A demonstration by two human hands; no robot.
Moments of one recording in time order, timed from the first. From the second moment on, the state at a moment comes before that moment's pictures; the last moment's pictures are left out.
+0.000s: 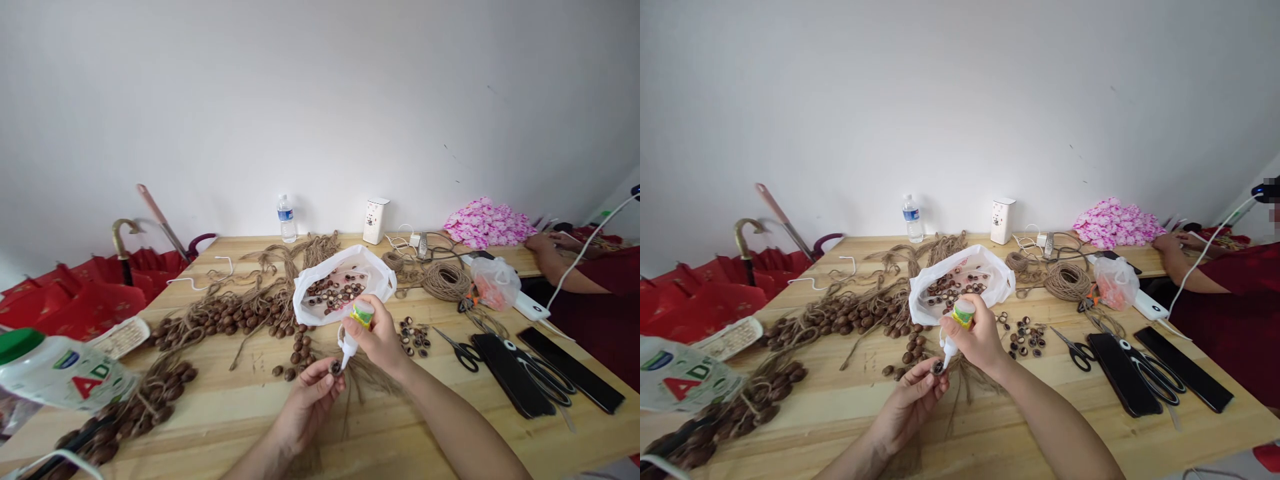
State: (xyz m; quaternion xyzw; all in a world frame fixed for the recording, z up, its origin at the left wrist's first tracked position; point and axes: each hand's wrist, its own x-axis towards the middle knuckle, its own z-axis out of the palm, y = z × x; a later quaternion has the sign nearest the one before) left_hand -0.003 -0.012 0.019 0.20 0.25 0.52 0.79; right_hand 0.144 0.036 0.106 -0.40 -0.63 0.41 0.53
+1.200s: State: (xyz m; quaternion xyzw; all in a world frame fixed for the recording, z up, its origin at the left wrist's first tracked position) left_hand -0.004 -0.017 0.022 0.22 0.22 0.49 0.81; right_hand 0.209 0.068 0.144 -0.31 -0.44 0.55 0.64
